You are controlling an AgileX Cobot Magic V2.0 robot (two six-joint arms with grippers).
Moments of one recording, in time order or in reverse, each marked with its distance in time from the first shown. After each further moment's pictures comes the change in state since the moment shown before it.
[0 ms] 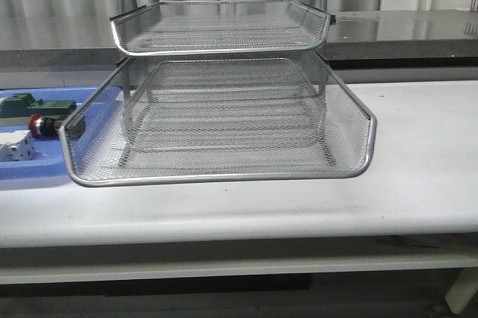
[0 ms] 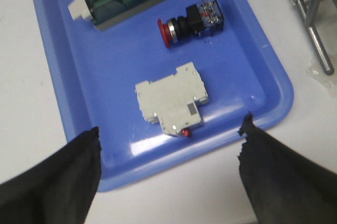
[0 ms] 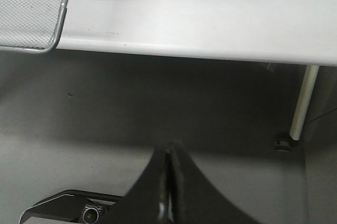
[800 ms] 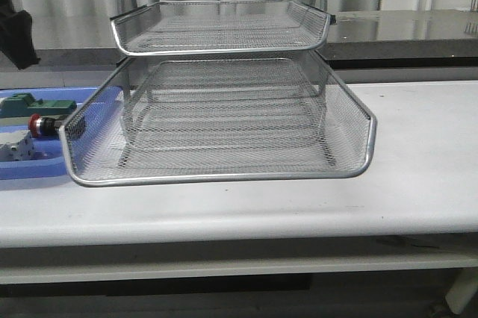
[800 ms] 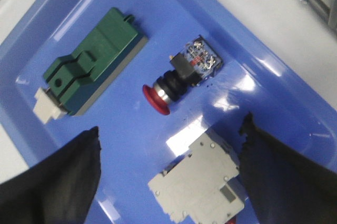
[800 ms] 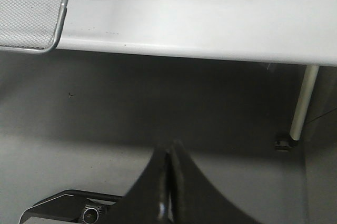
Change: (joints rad) left arm -0.063 0.491 -0.549 0.000 0.227 0.321; right arm 0.000 0.000 0.000 0.000 0.000 0.000
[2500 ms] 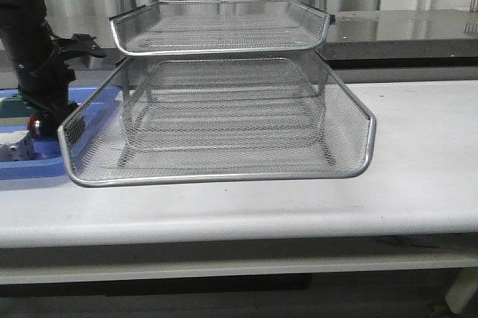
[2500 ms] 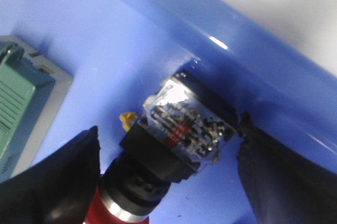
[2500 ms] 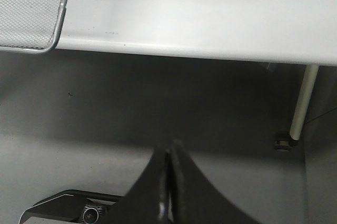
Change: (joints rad) left arm -0.038 0.447 -0.348 0.078 0.100 0.093; right arm 0.000 0.000 0.000 0.000 0.002 0.000
